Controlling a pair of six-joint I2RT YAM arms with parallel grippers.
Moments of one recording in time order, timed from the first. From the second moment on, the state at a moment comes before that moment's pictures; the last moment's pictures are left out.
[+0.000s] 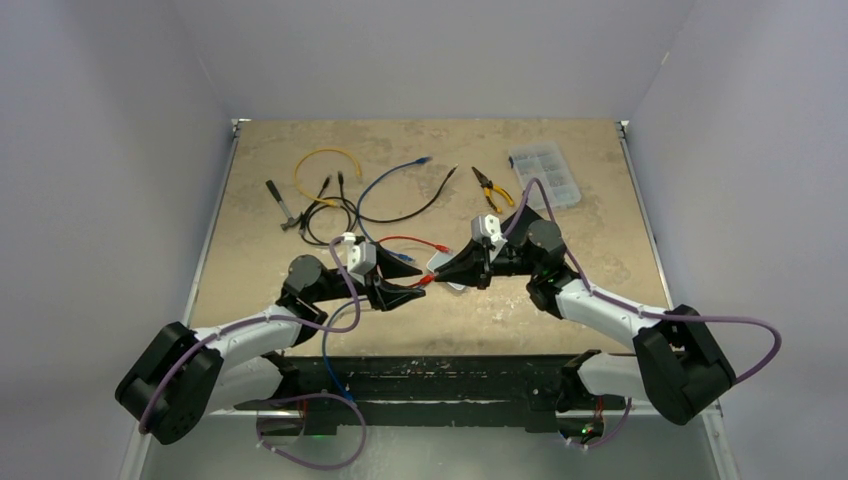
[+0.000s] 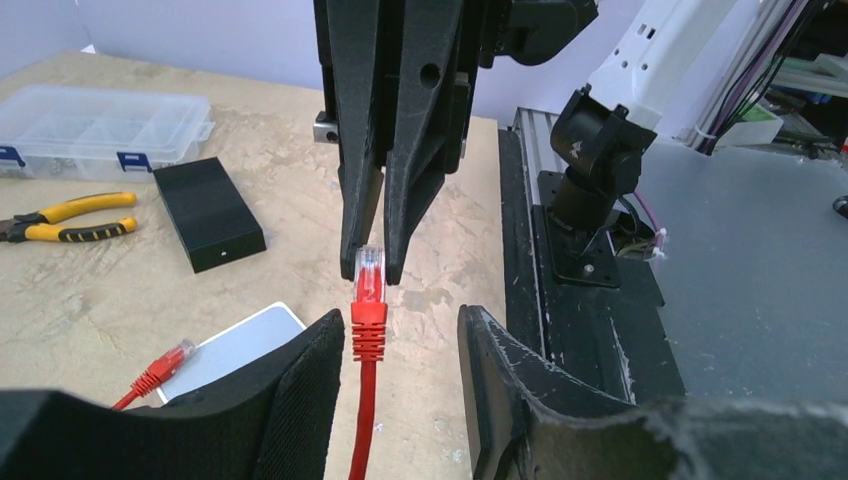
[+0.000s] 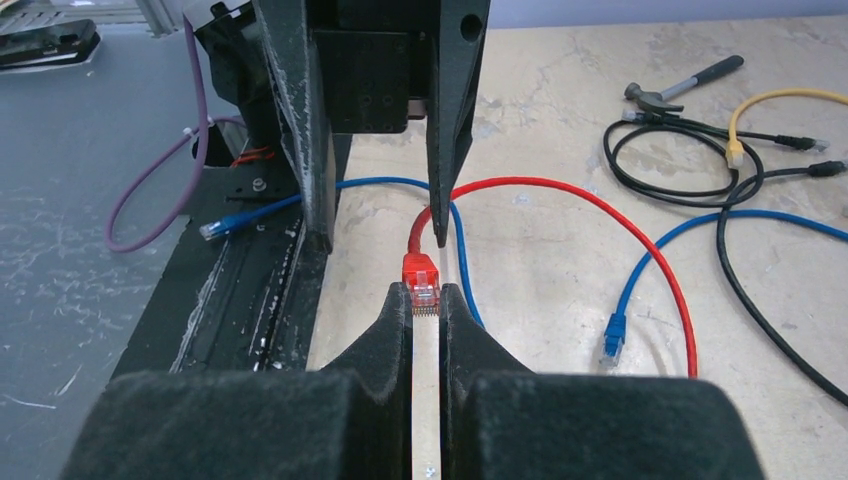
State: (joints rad) left arm -0.60 1.13 0.28 1.04 0.82 -0.25; right arm 0.53 1.24 0.50 0.74 -1.05 0.05
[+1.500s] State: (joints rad) left arm -0.63 1.15 0.30 0.93 0.79 -0.19; right arm 0.53 1.24 0.50 0.79 -1.09 0.07
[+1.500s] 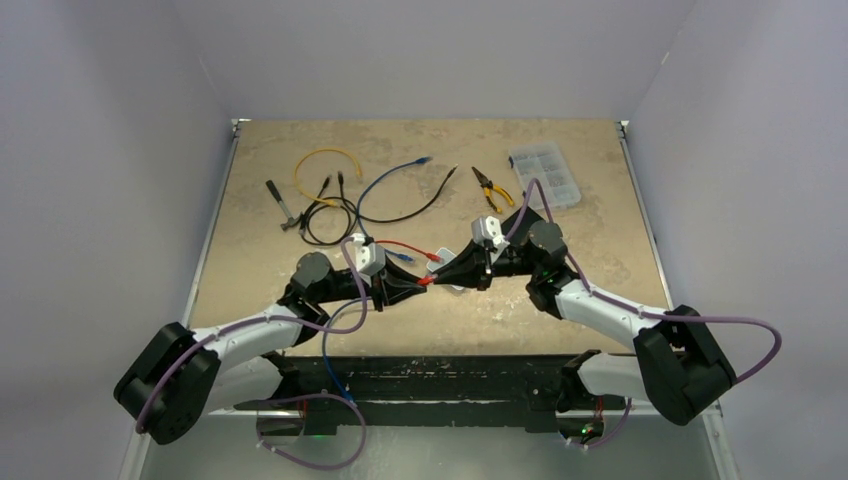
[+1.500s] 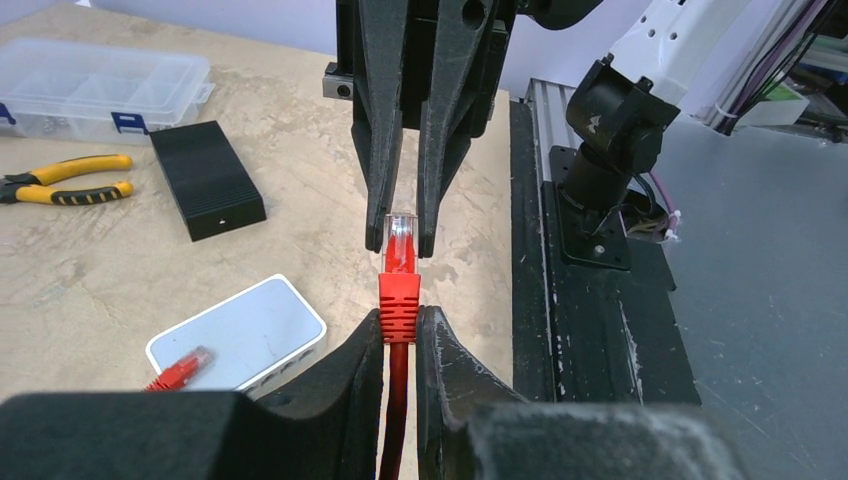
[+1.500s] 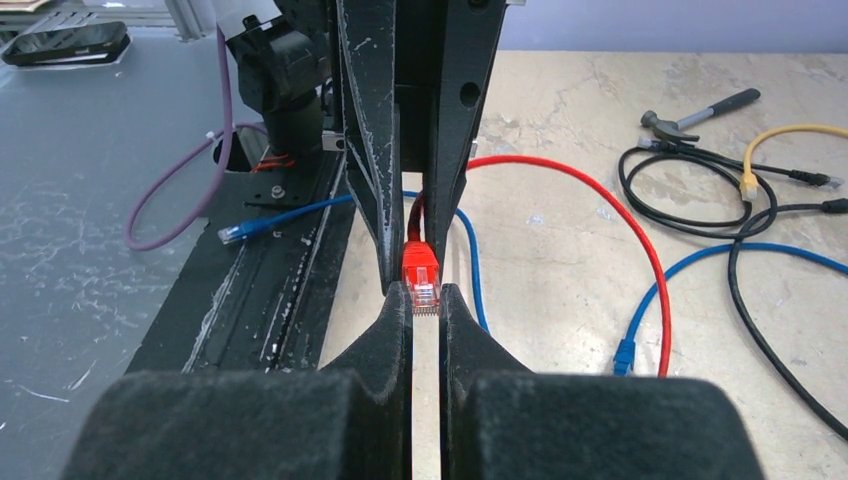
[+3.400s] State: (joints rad) left arm -1.02 1.20 0.38 0.32 -0.30 -0.21; right arm 0.37 1.51 0.57 0.37 -0.39 0.36
